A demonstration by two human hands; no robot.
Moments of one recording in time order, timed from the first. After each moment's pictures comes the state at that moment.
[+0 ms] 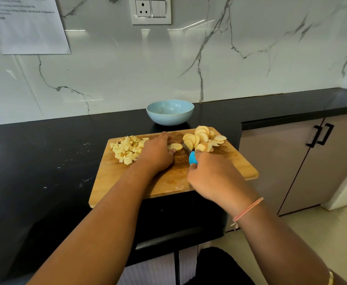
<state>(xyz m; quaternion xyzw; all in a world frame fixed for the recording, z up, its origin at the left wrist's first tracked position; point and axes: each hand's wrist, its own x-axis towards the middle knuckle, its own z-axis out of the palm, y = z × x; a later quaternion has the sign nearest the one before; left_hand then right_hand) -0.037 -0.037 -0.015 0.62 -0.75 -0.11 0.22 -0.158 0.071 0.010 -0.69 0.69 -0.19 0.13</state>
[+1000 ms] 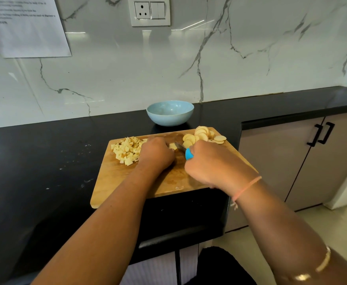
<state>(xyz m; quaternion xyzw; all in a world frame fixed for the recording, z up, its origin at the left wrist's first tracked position) -0.042 -0.036 -0.012 0.67 -0.70 -0.11 0.21 -0.156 0.071 0.041 -0.70 0.68 -0.13 0.17</state>
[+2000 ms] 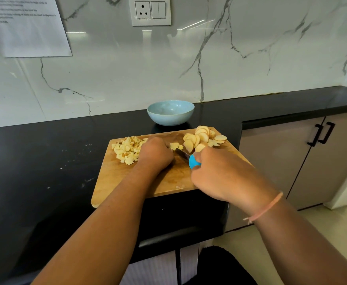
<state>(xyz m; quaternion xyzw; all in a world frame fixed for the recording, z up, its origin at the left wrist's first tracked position) -0.038 -0.039 -0.015 0.66 -0.71 -0.14 0.22 -0.163 0.094 0.039 -0.72 0.67 -0.12 0.14</state>
